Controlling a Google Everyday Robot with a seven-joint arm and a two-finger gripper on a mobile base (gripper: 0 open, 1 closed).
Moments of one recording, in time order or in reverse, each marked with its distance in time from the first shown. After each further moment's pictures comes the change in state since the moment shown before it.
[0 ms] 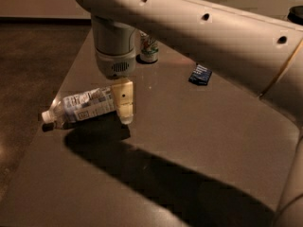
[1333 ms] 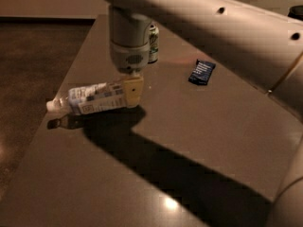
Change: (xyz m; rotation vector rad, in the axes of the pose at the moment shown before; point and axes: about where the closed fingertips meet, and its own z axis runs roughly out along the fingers) arm 0.027 0.001 -0.008 -0.039 -0.030 0.027
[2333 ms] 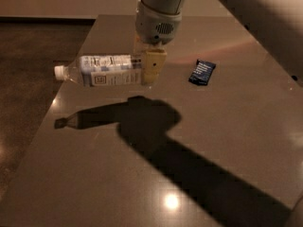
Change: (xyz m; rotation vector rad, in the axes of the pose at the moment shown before) arm 0.039 -0.002 -0.069 0.076 -0.127 0.040
